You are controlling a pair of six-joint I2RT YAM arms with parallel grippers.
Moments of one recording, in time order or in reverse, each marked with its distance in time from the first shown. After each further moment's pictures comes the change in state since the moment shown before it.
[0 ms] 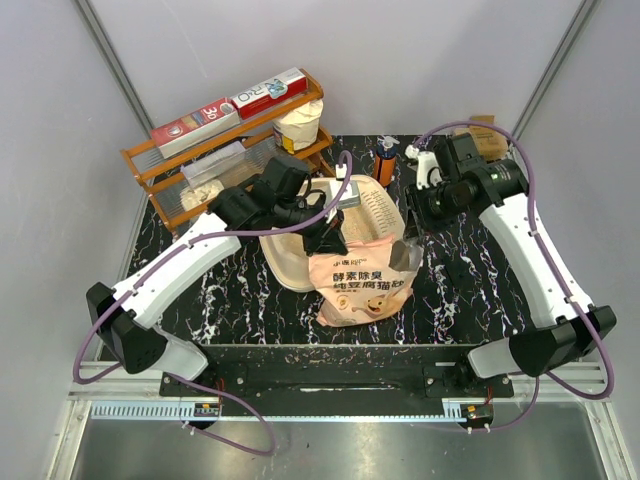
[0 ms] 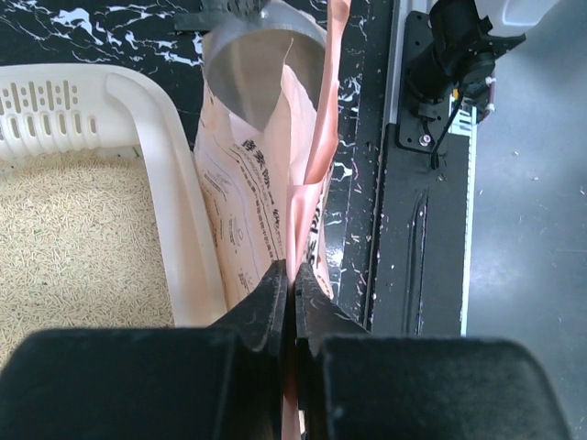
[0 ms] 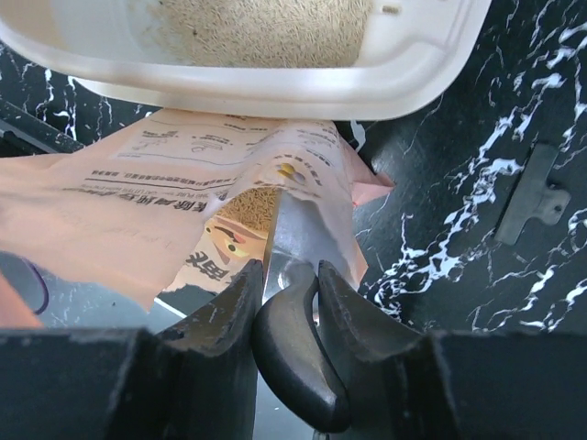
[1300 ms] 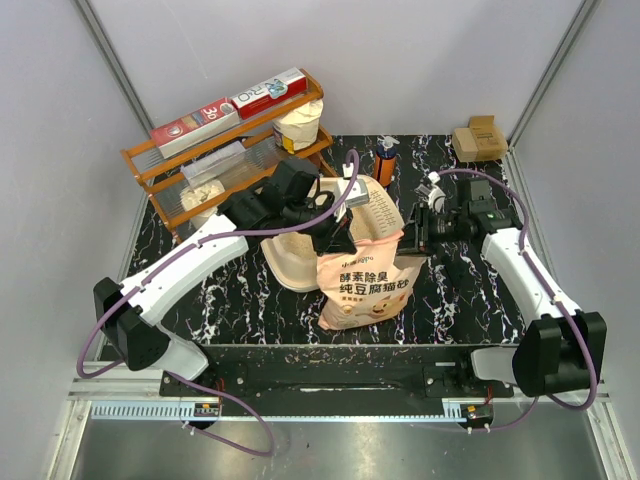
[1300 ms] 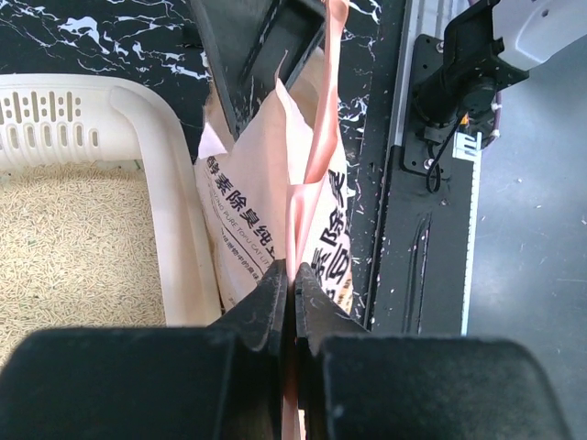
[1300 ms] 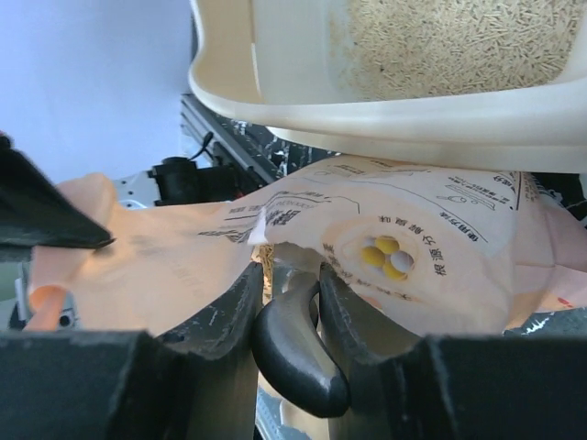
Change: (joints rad) left arm -0.044 0.025 -0.021 0.106 -0.060 -0.104; right arm -0.210 -0.134 -0.653 0.629 -0.637 0.346
